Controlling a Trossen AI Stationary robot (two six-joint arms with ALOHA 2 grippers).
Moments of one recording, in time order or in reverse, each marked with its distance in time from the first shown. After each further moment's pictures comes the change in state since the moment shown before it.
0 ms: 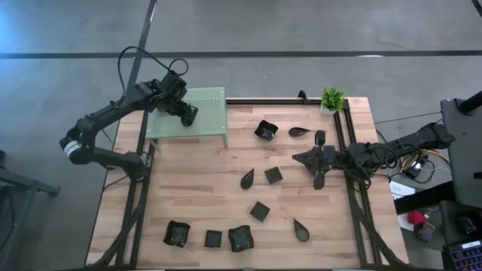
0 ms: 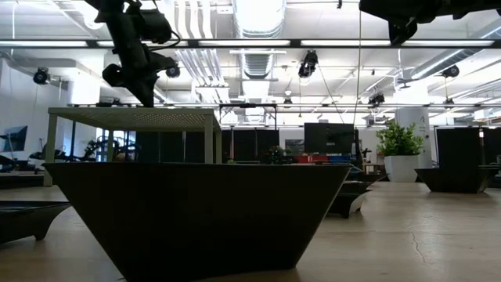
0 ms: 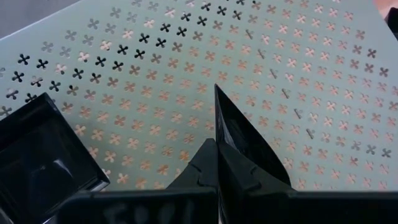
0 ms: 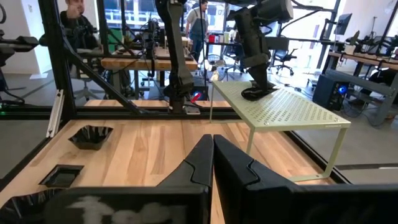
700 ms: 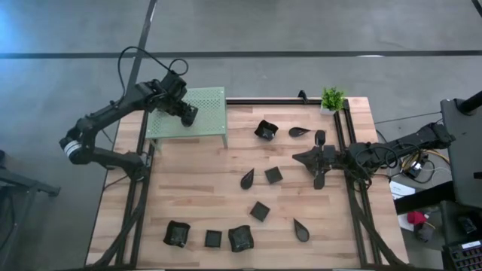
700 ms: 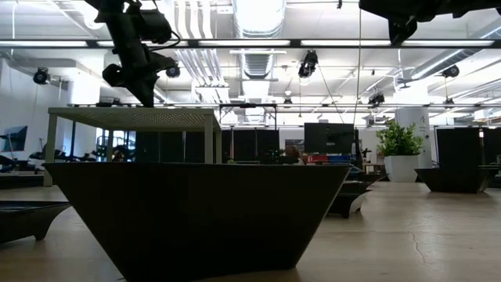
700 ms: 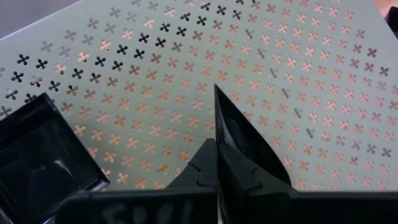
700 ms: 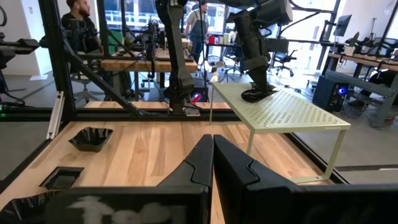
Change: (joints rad) left arm 0.000 0.000 0.000 0.000 0.001 0.003; right arm 0.000 0.000 0.006 0.001 0.000 -0.002
